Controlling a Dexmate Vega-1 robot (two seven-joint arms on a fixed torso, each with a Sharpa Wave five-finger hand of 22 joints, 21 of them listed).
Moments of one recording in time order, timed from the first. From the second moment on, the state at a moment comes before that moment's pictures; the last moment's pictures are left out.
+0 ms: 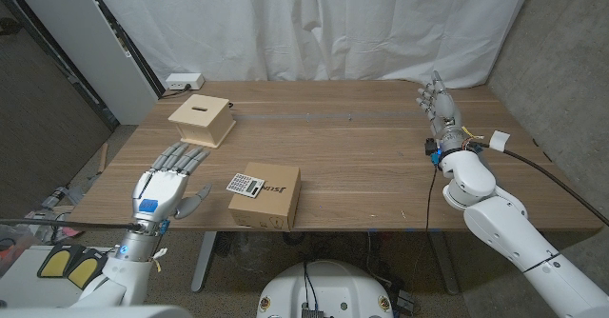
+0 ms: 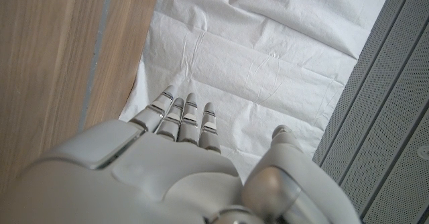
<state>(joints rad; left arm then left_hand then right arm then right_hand) 1.79 1.01 0.12 -1.96 0.93 0.49 0.99 0.84 -0.15 0.30 -0.15 0.45 0.39 -0.16 0.23 0.19 0.37 -0.21 0.19 0.20 0.32 -0.04 0.19 0.18 0.26 -0.04 0.20 0.18 -1.23 -0.60 -0.17 -1.99 0.51 0.07 -0.44 0.28 0.05 0.25 -0.03 0.18 0.26 0.06 0.20 0.19 0.28 0.10 0.22 0.19 0.14 0.04 0.19 0.18 0.22 -0.04 0.21 0.18</state>
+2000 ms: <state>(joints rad) 1.64 1.08 0.32 -1.90 0.92 0.42 1.06 0.88 -0.14 0.28 -0.14 0.46 0.40 -0.16 0.23 0.19 0.38 -0.21 0.20 0.20 0.32 -0.04 0.19 0.18 0.25 -0.04 0.20 0.18 -1.26 -0.60 -0.15 -2.03 0.50 0.08 -0.47 0.27 0.05 0.25 -0.03 0.18 0.27 0.06 0.20 0.19 0.30 0.11 0.22 0.19 0.17 0.04 0.19 0.18 0.24 -0.04 0.21 0.18</state>
